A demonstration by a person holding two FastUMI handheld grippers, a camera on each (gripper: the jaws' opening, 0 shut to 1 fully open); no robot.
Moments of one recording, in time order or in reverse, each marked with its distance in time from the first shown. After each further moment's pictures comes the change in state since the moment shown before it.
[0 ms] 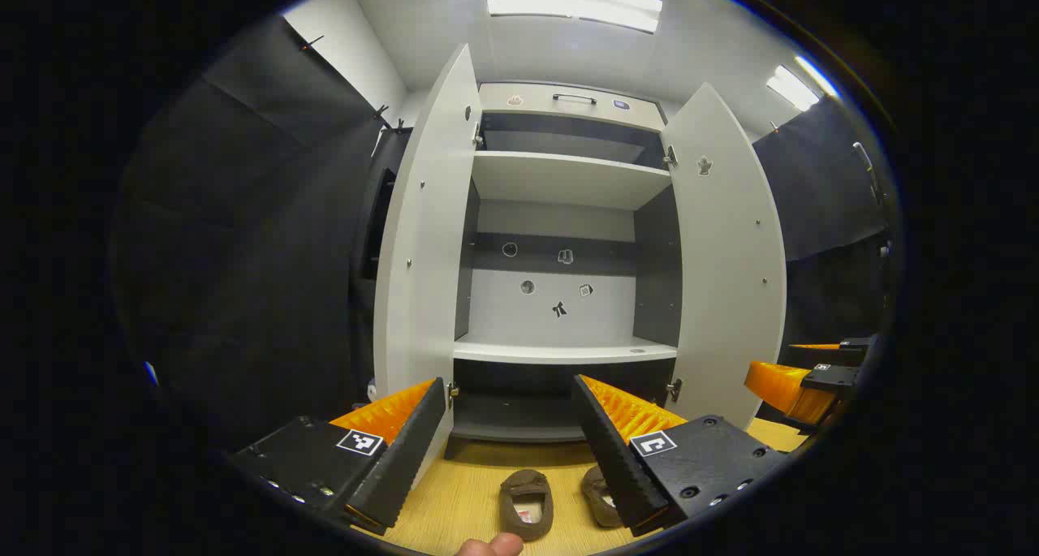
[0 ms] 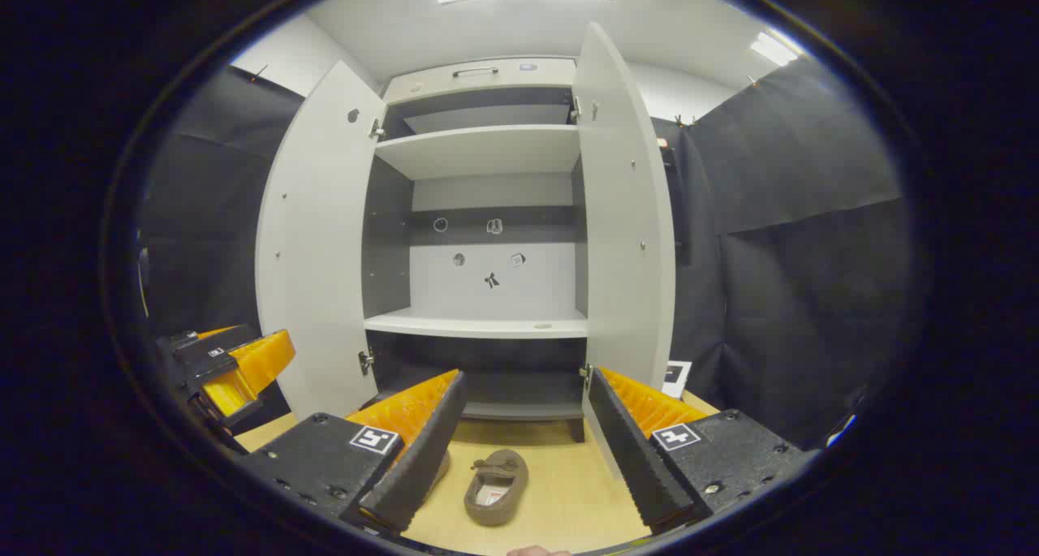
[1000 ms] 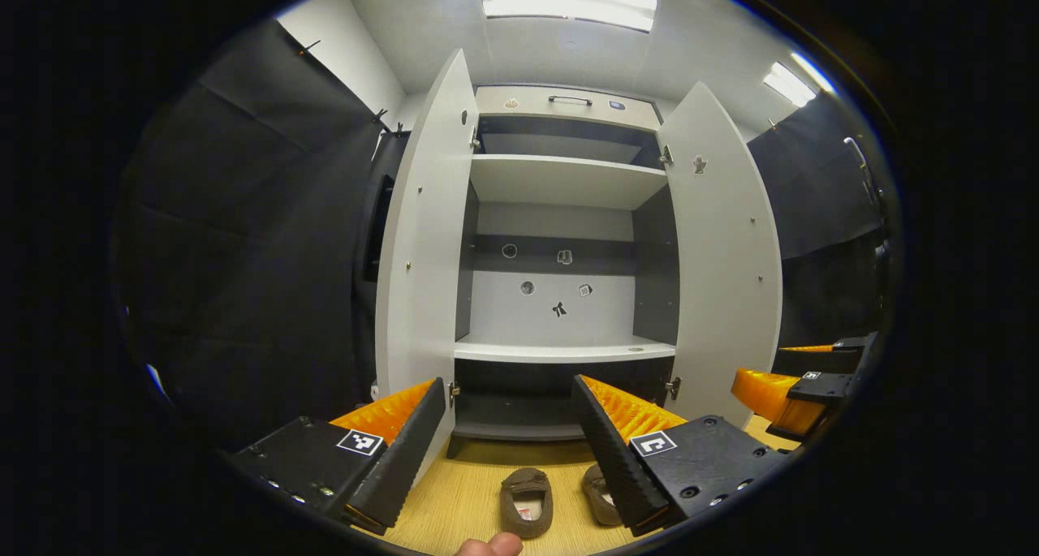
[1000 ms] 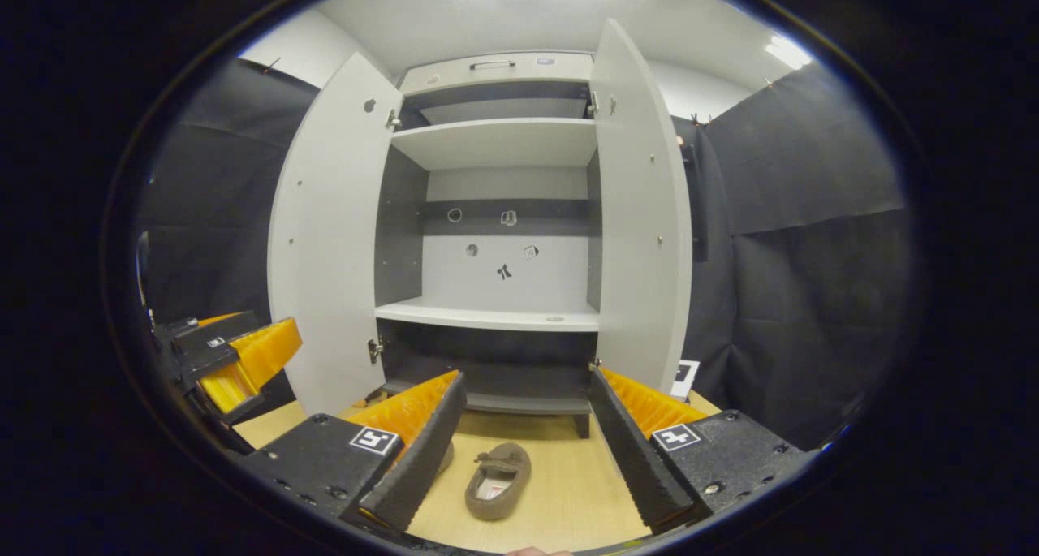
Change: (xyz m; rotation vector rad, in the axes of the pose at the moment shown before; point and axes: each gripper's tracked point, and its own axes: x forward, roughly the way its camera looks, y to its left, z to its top) left arm -0.011 -0.007 0.002 0.012 -0.004 0.004; right arm -0.001 0.010 -0.016 -0.051 0.054 0.051
